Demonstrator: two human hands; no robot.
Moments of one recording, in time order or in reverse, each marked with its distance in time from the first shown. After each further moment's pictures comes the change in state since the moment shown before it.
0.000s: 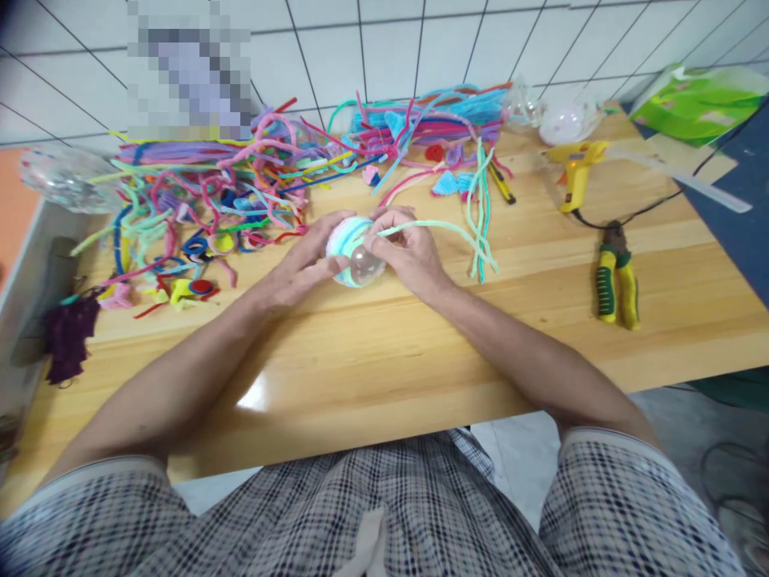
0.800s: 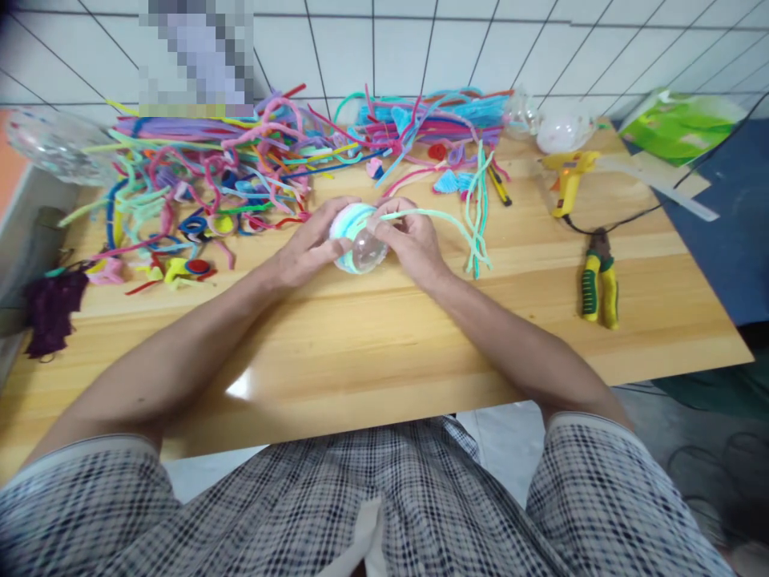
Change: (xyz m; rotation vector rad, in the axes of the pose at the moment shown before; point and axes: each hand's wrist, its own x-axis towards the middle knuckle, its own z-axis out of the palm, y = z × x) left_hand 0.008 -0.021 0.010 -0.045 0.083 0.026; right_hand 0.007 0.000 0.003 0.086 0.037 0.084
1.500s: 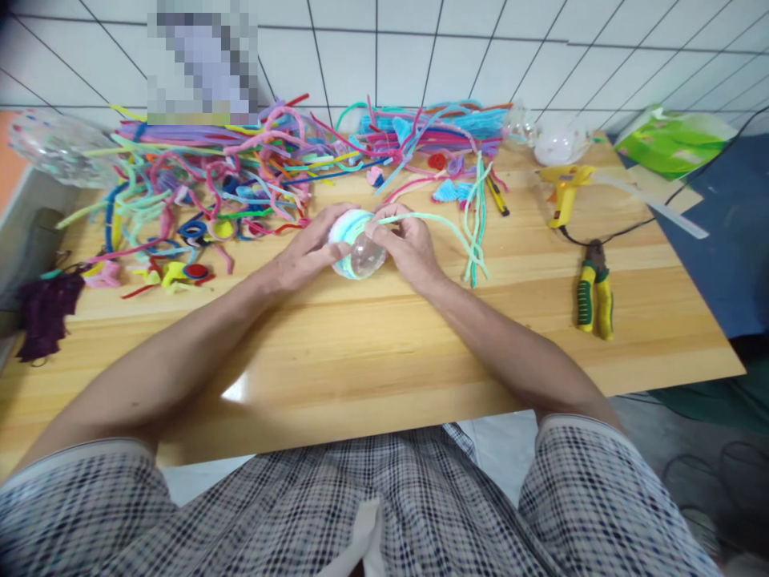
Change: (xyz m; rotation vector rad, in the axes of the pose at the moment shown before) left_hand 0.002 -0.002 -0.001 -0.030 0.010 -0.024; right_hand 0.008 0.006 0.002 -0.046 -0.024 0.011
